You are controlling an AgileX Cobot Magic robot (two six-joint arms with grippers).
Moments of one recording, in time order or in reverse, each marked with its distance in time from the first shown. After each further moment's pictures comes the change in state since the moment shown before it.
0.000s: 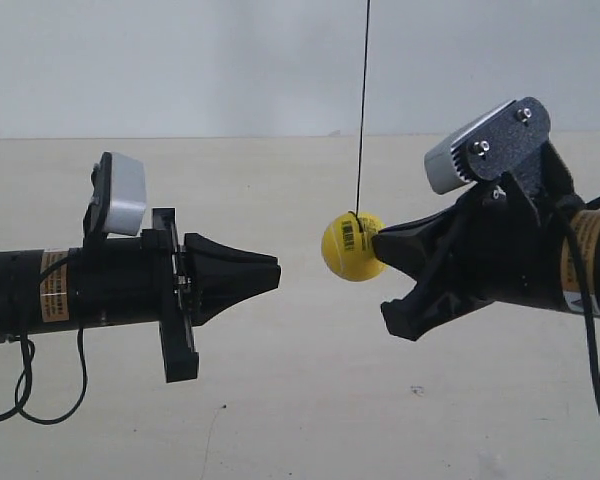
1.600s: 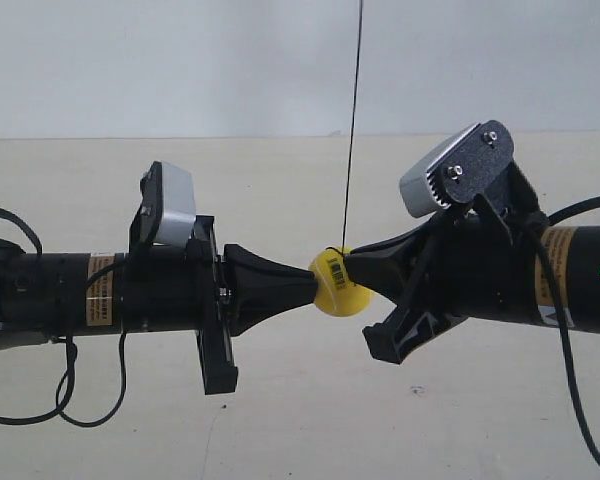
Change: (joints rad) left arm -0.100 0.049 -0.058 -0.025 0.043 0.007; right arm 0.000 0.082 0.000 -0.030 -0.120 -0.015
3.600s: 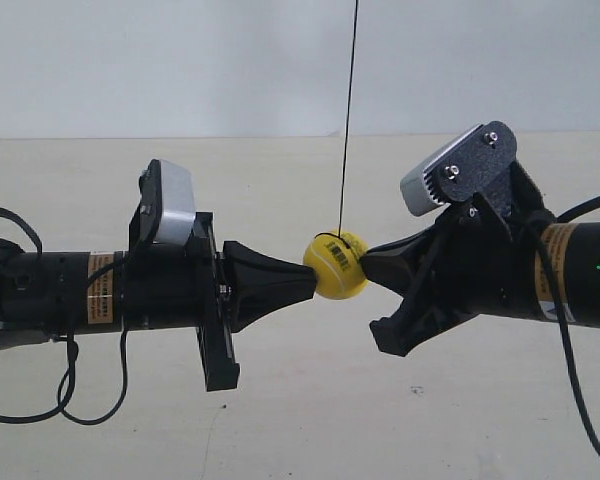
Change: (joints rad) left arm 0.000 0.000 0.000 -0.019 0.002 0.022; right arm 0.000 0.001 -0.010 0.000 0.097 0.005
